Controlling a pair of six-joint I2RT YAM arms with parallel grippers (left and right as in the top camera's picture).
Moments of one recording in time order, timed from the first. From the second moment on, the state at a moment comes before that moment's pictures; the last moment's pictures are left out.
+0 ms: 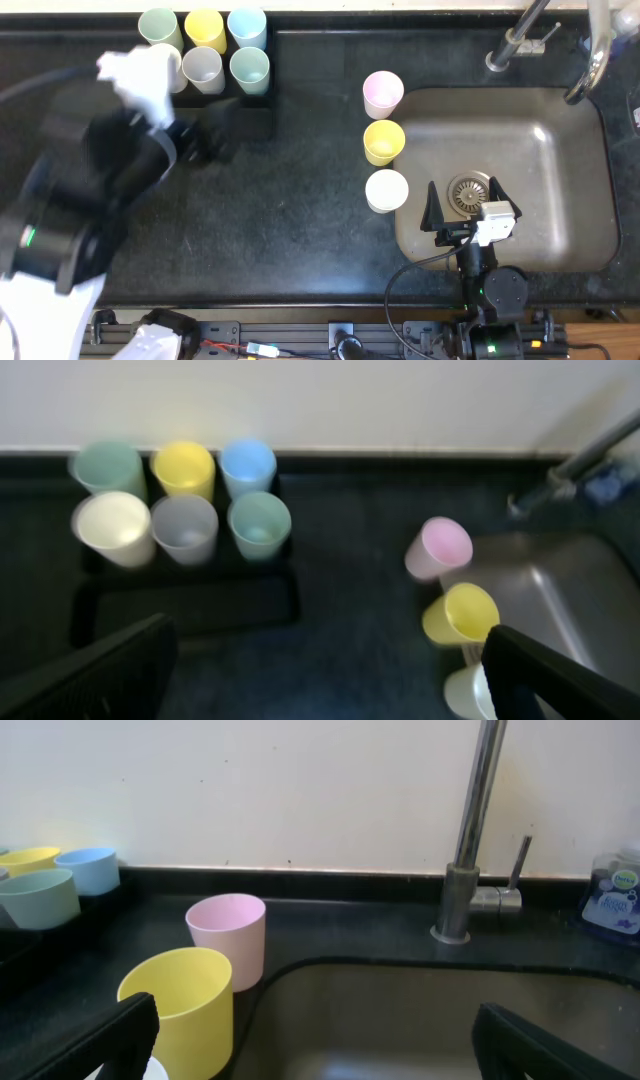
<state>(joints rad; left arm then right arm) -0.29 1.14 1.52 -0.95 0.06 -0.25 0.10 0.01 0.02 -0.02 0.00 0.03</state>
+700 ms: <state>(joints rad) -0.66 2.32 2.66 -1.60 -0.10 -0.58 0.10 0.01 0.02 -0.02 0.00 0.03</state>
